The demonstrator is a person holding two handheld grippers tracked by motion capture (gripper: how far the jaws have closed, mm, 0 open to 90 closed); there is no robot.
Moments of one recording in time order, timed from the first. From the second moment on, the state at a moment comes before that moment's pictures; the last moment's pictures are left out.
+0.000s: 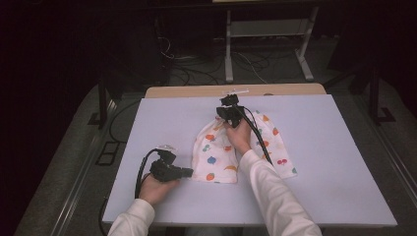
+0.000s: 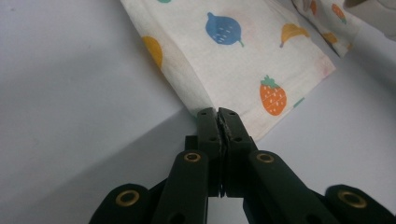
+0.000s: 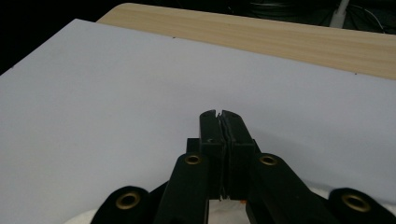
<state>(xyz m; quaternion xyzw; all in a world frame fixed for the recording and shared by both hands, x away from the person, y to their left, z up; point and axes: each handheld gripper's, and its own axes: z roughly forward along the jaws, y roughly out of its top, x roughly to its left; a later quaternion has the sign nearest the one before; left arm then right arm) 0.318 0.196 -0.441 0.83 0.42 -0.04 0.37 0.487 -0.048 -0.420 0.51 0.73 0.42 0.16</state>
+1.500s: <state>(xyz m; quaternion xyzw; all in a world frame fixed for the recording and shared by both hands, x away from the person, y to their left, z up) 0.300 0.126 -0.382 0.85 0.30 -0.04 0.44 0.499 -0.111 -0.392 0.53 0.71 0.45 0.14</state>
